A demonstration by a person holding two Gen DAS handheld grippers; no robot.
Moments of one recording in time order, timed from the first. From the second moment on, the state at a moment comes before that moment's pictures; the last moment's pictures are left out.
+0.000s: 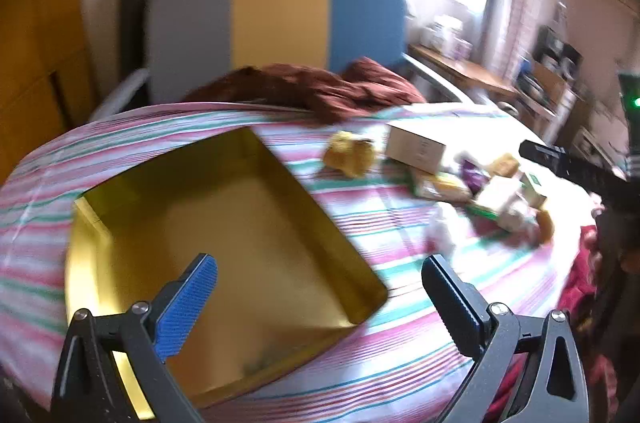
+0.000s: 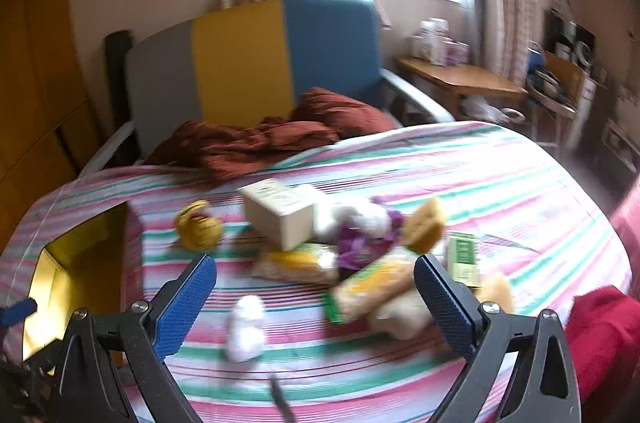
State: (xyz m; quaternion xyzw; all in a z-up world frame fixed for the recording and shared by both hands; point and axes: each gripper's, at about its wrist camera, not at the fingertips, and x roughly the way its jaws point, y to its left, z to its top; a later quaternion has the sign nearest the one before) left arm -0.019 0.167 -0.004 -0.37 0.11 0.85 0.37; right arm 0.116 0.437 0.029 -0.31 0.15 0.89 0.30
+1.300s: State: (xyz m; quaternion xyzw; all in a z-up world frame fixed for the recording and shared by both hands) left arm -0.008 0.339 -0.099 -0.44 0.23 0.74 0.45; right arm 0.154 0.578 -0.068 -0.60 0.20 0.73 0.27
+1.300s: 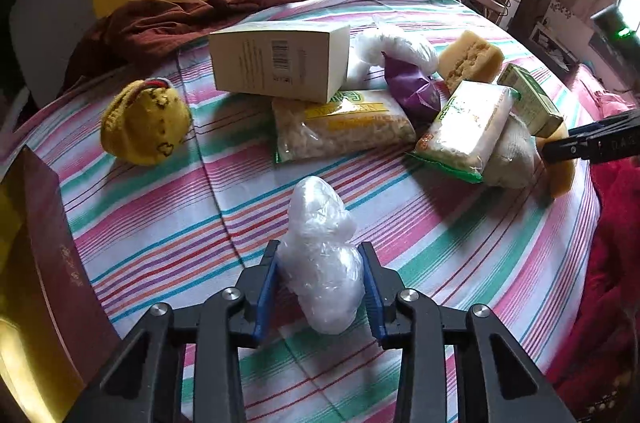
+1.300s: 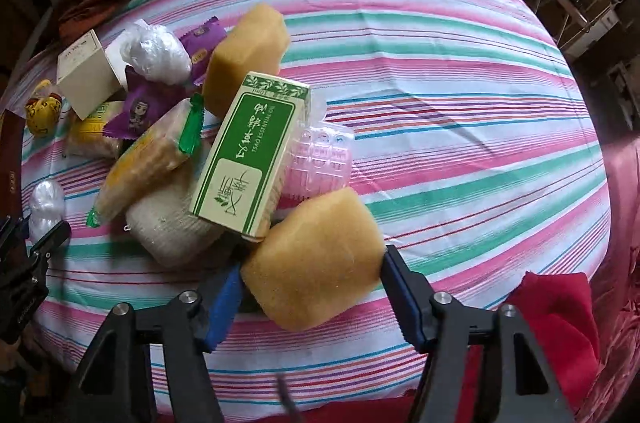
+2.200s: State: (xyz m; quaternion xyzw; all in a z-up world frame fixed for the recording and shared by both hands) left arm -0.022 0.199 -0.009 -0.38 0.10 0.83 0.40; right arm 0.076 0.401 0.023 -0.45 0.15 0.88 0.07
